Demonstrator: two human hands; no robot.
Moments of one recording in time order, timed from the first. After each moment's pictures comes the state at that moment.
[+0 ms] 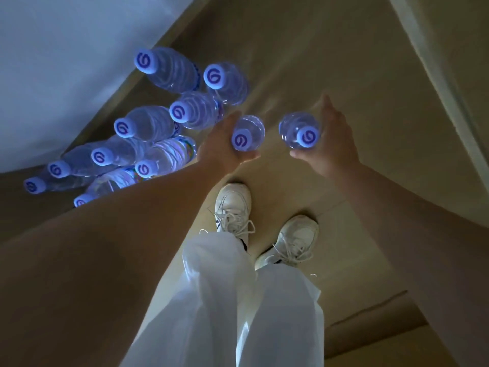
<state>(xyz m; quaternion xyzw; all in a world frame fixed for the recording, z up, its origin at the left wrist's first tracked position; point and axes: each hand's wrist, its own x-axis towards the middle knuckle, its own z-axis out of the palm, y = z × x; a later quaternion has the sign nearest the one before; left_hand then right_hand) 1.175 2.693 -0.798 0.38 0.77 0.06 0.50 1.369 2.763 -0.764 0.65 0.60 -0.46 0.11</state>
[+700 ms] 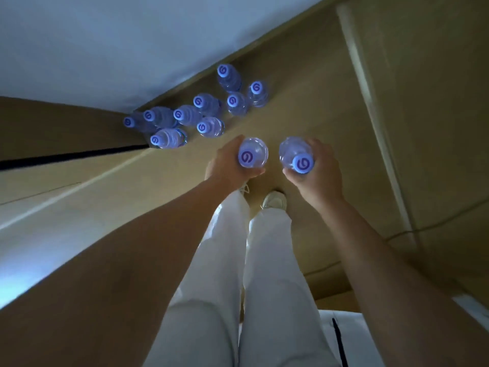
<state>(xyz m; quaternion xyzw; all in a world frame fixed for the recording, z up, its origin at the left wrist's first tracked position) 1.204 2.618 -0.528 0.30 0.82 0.14 0.46 1.371 2.694 -0.505 0.60 0.67 -0.44 0.01</state>
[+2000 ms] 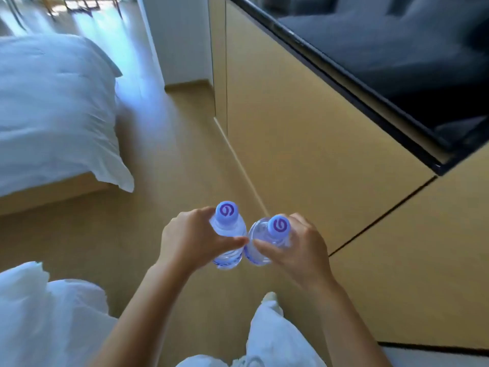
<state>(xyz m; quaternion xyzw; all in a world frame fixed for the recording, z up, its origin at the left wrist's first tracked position) 1.096 1.924 -0.034 -0.30 0.92 0.26 -0.04 1.012 2.096 -0.051 -0.26 0.88 -0.39 0.04</state>
